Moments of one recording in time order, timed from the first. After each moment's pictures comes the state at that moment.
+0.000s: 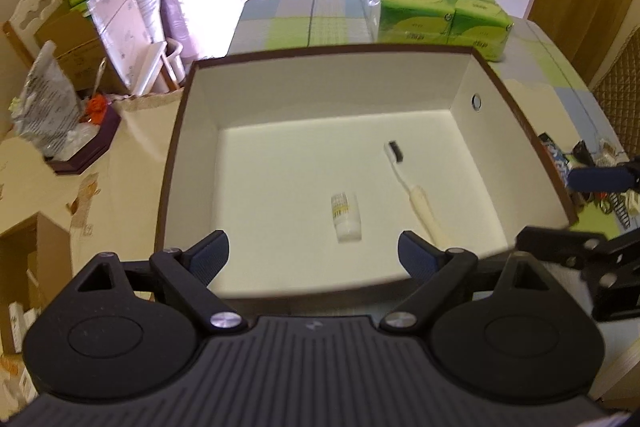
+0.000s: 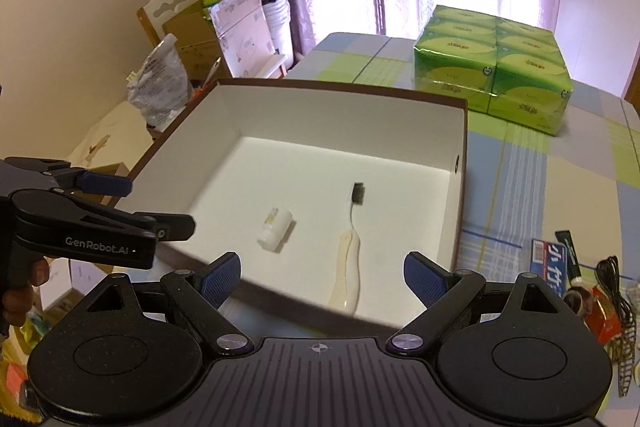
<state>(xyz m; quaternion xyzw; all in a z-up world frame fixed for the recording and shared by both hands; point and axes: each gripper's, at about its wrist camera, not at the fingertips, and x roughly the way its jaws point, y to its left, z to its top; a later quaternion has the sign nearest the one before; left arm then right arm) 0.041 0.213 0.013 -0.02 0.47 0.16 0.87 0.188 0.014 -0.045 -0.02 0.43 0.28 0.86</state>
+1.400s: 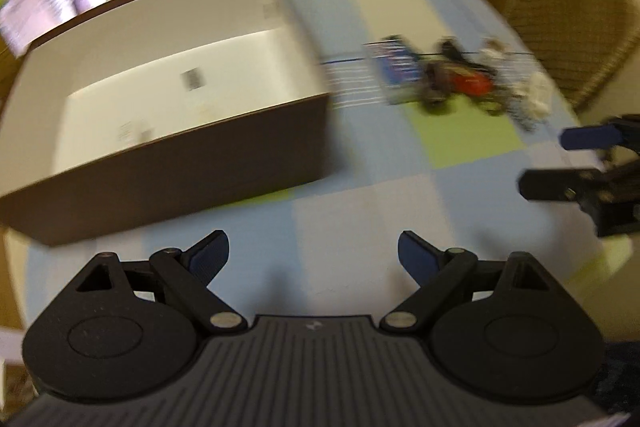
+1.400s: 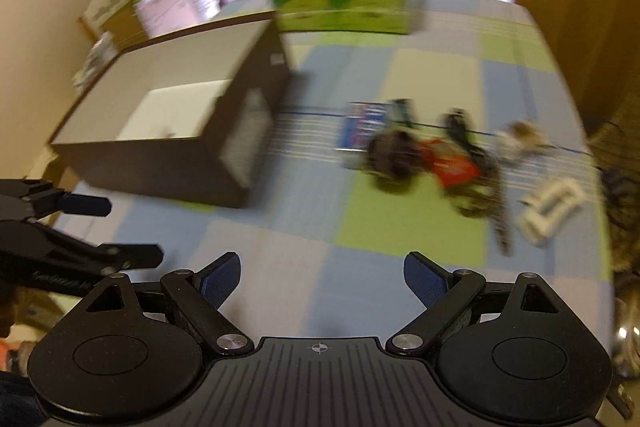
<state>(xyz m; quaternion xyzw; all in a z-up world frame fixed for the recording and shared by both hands) 0.050 0.014 -0.041 0.01 0.51 0.03 0.86 0.120 -0.198 -0.073 0.02 0.48 0.18 0.86</state>
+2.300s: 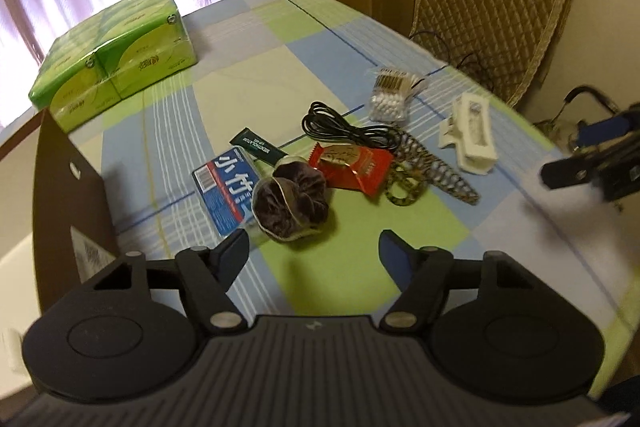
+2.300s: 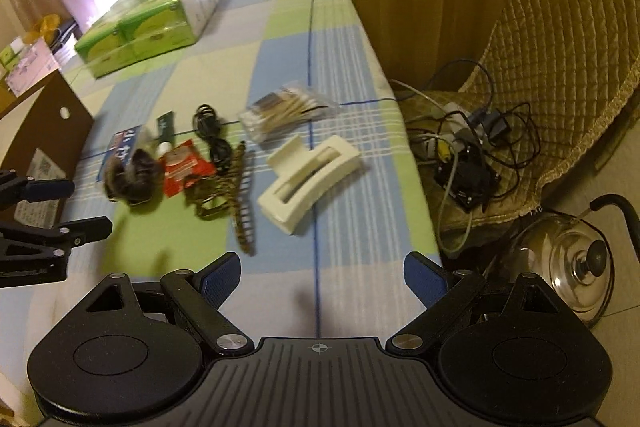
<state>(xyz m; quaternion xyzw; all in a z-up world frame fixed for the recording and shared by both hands) 0.180 -0.101 -0.103 0.15 0.43 -0.07 0.89 0.157 -0.368 -0.119 0.08 0.48 0.02 0.87</state>
